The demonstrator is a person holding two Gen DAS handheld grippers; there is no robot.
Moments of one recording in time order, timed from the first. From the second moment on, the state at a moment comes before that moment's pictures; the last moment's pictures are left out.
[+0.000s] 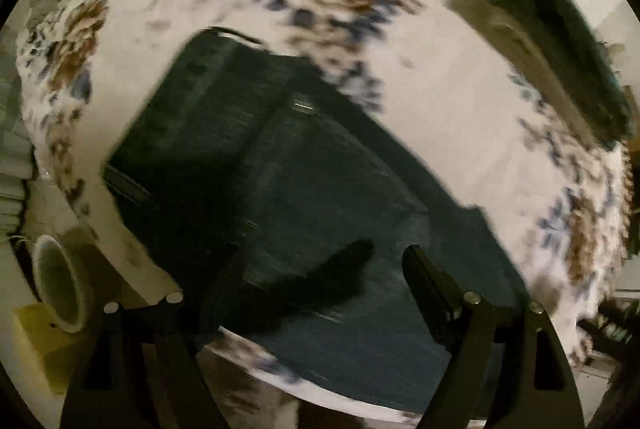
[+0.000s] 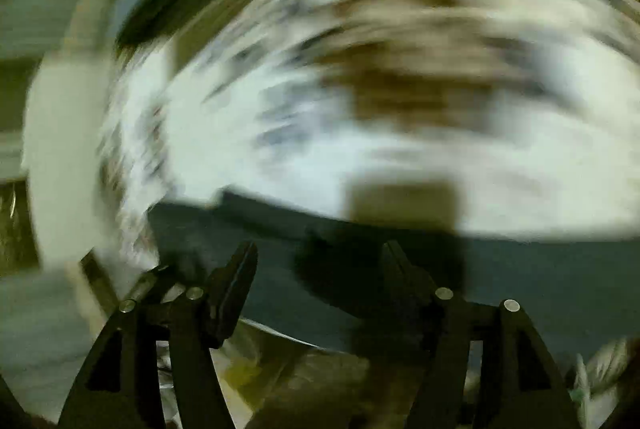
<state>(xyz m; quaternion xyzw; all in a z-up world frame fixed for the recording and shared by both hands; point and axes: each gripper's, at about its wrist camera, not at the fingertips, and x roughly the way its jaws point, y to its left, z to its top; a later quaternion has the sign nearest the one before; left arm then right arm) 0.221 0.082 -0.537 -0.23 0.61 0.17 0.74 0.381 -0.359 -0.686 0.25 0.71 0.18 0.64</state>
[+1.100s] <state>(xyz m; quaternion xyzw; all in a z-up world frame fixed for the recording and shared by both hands) 0.200 0.143 -0.573 -0.28 0.64 0.13 0.70 0.454 -0.213 -0.745 0.21 0.79 0.15 0.56</state>
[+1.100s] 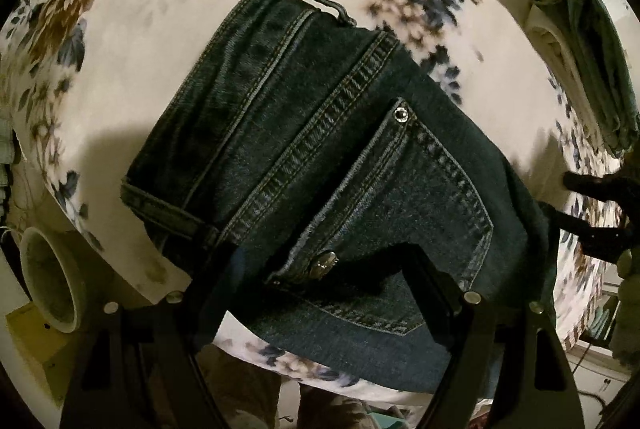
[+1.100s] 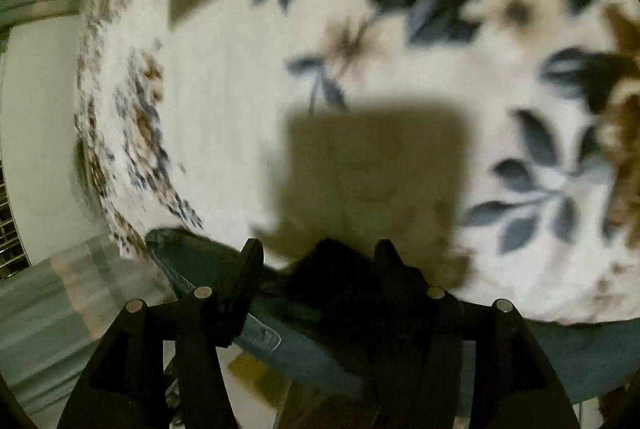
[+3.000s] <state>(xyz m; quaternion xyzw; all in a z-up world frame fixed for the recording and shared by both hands) 0.142 0.227 -0.542 -0.39 0.60 0.17 0.68 0.210 -0.272 -0.698 0.35 0.72 0.01 0.60</state>
